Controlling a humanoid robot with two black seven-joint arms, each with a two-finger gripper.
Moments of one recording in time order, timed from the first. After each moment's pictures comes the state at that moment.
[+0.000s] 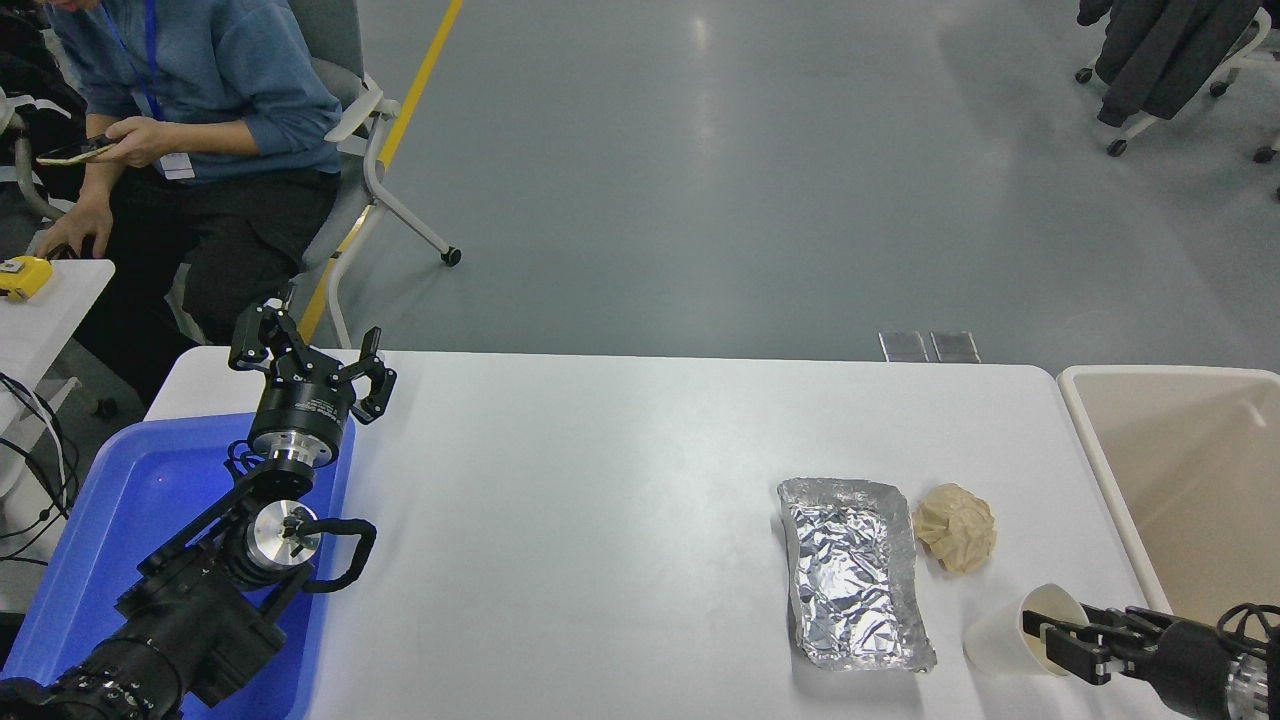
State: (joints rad) left arm -0.52 0.22 -1.05 -0.60 0.18 -0.33 -0.58; right arm 0.58 -0.92 -0.17 1.08 -1.41 -0.38 0.45
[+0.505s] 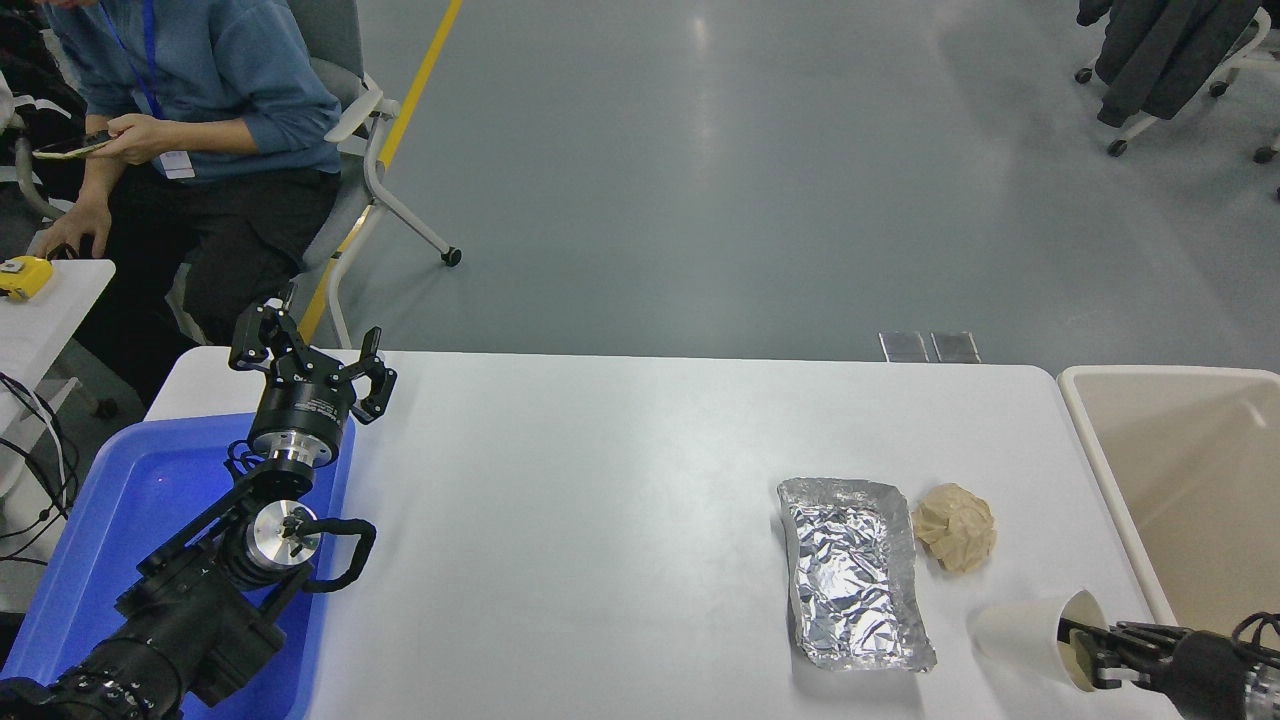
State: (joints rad) left arm -0.52 0.22 -1.05 -0.61 0.18 -0.33 -0.58; right arm 0.59 -0.98 -0.18 1.12 -1.41 -0.37 0.47
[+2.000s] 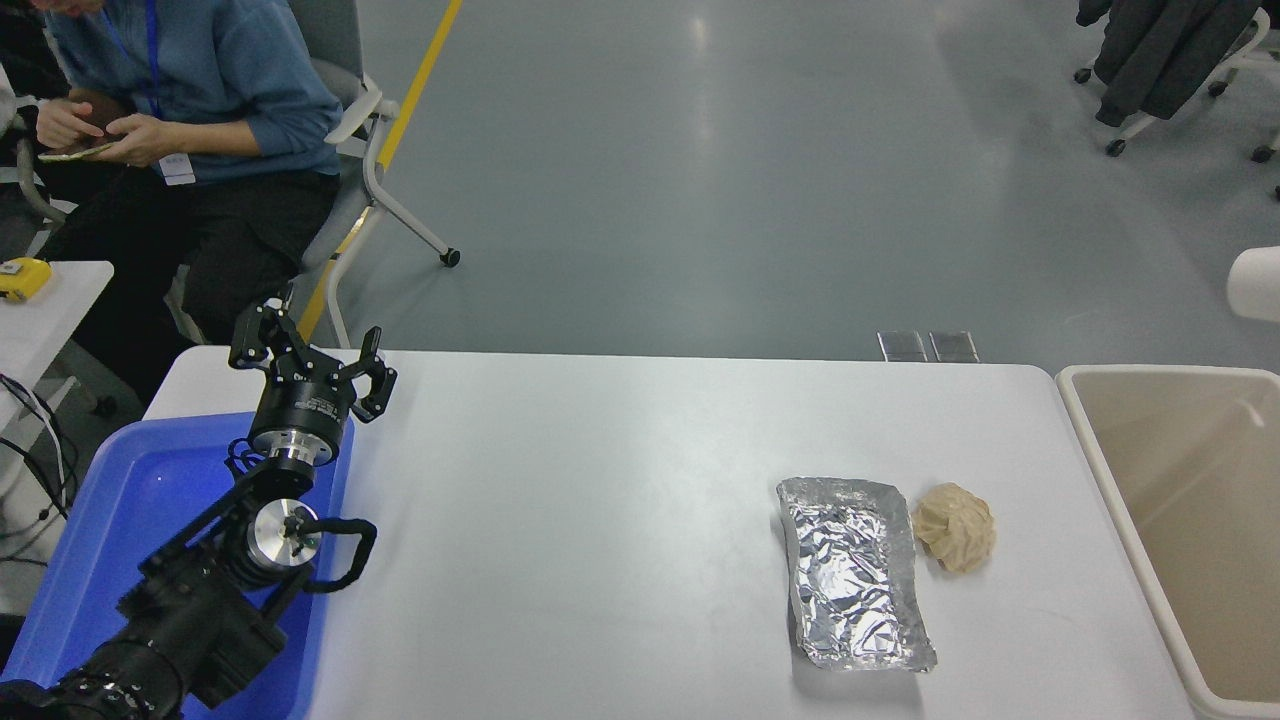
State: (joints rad) left arm -0.52 0.22 -1.05 -0.61 0.18 -0.33 -0.58; right arm 1.08 -1.44 0.12 1.05 -0.78 0.36 0.46
